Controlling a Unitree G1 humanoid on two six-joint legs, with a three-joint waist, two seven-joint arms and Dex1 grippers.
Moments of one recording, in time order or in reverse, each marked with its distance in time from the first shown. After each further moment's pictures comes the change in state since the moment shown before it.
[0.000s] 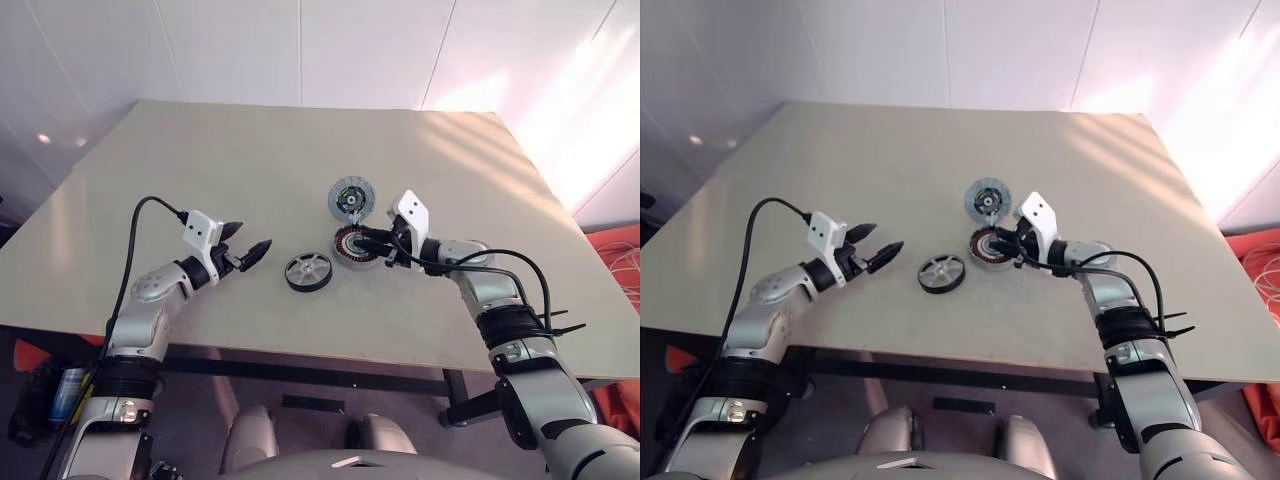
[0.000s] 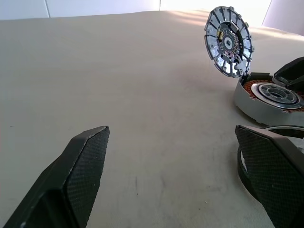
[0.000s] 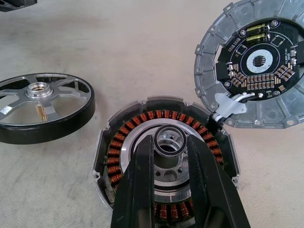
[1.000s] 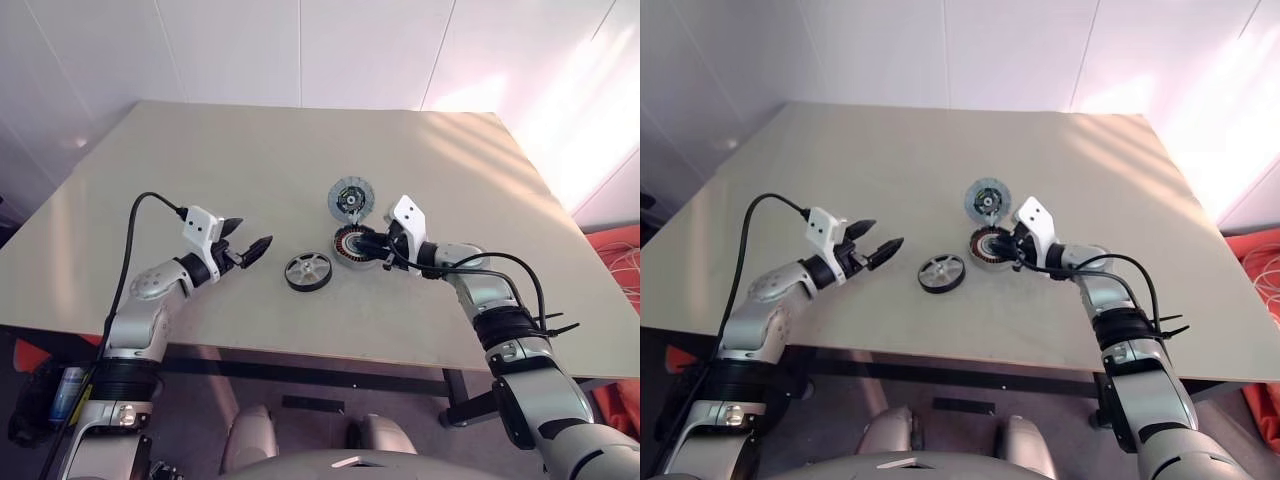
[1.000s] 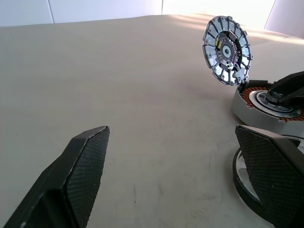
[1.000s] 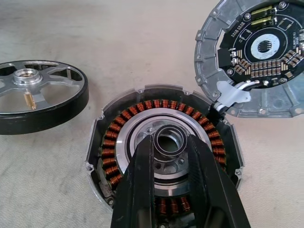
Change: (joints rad) left arm 0.009 0.000 0.009 -0.086 -0.002 0.071 0.034; right arm -0.003 0.013 0.011 0.058 -0.038 -0.063 -0.027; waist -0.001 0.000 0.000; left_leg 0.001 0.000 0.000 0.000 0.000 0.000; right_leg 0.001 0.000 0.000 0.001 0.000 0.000
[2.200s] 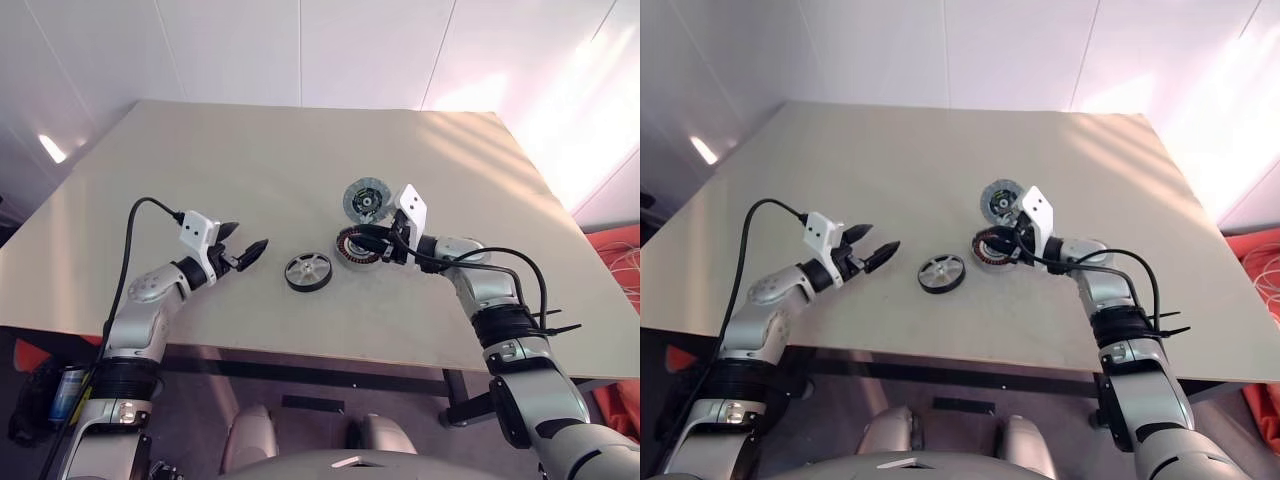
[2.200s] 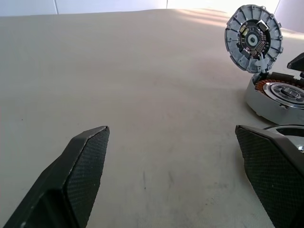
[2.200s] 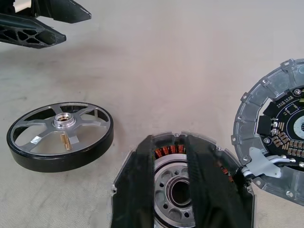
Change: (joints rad) left arm -0.003 0.000 0.008 0.073 0.006 -0.050 -0.020; right arm -0.001 0.018 -0.033 -0.082 0.083 0.074 0.048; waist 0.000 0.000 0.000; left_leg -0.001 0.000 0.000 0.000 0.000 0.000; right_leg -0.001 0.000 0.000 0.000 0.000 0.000
